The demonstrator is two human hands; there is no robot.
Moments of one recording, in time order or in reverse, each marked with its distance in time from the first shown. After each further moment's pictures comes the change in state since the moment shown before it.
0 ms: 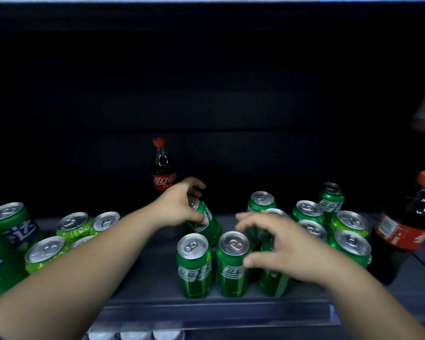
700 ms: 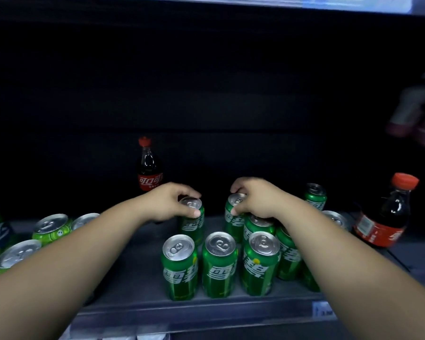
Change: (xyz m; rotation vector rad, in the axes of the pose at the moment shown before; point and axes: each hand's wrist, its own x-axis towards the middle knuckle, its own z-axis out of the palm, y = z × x) left_hand 0.010 0.009 -0.007 0.087 -0.172 0.001; right_hand 0.099 0.042 -0.034 -0.238 0.052 0.316
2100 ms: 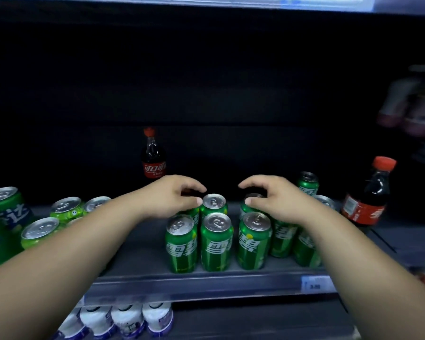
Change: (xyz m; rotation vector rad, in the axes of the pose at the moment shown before) left_hand -0.059 0.044 0.008 0.113 0.033 0.087; right_hand -0.083 0.015 -0.007 0.189 0.101 -0.167
